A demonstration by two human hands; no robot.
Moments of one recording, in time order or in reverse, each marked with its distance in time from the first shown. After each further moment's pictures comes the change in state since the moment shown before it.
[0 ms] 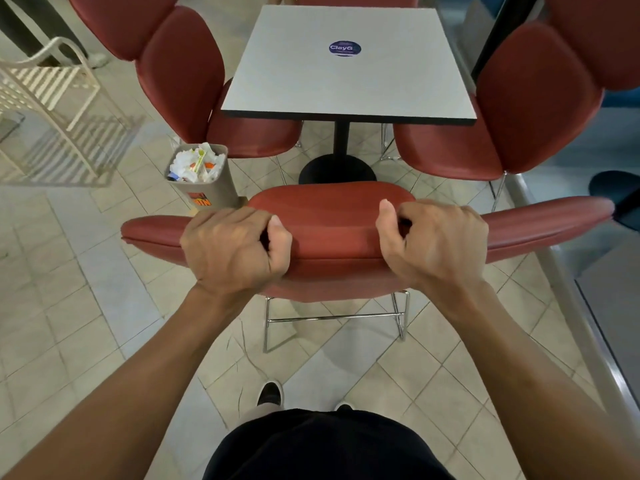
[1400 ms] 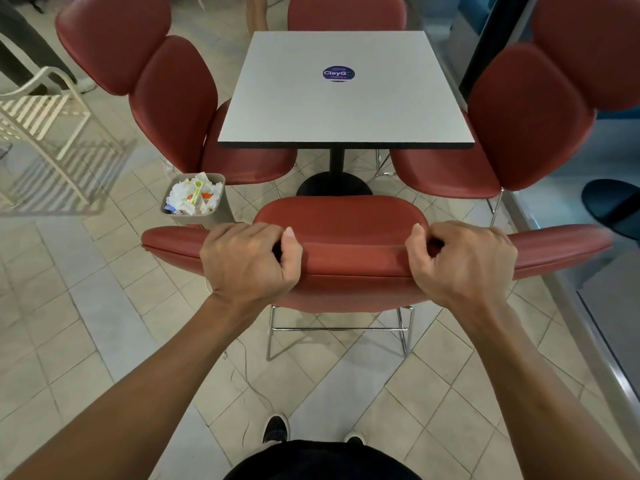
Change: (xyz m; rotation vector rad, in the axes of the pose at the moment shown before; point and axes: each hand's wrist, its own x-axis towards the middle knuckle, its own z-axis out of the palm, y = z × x) left_hand 0.049 -0.028 0.049 -0.060 -0.083 -0.036; right_hand 0.044 0.014 0.027 -0.040 0.070 0.129
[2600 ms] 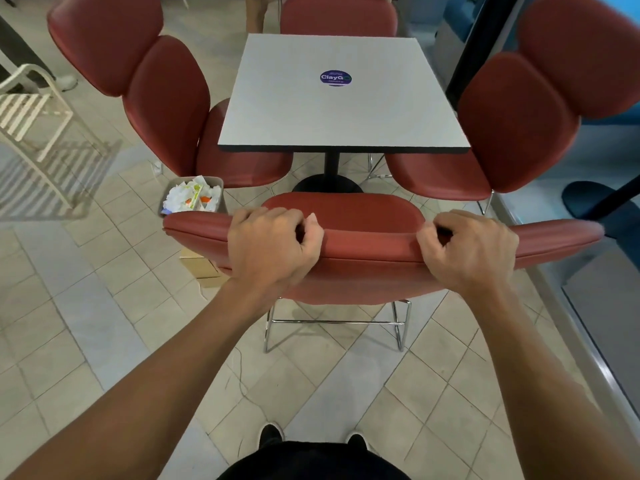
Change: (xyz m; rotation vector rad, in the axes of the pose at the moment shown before) left_hand 0.025 -0.016 0.005 -0.051 -0.246 -0.103; right_hand 0.016 -0.013 0.012 -0.076 -0.081 -0.008
